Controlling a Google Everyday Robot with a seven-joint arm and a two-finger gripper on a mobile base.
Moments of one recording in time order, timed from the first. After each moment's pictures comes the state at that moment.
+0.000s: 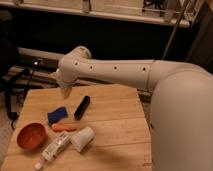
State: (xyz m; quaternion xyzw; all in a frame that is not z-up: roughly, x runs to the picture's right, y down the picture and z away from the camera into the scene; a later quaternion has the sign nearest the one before) arm -0.240 -0.018 0.723 -0.30 0.10 0.92 0.23
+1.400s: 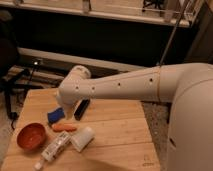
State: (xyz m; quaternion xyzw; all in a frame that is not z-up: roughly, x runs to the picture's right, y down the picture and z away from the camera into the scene) arm -0.214 0.095 0.696 -0.29 0.15 0.91 0.26
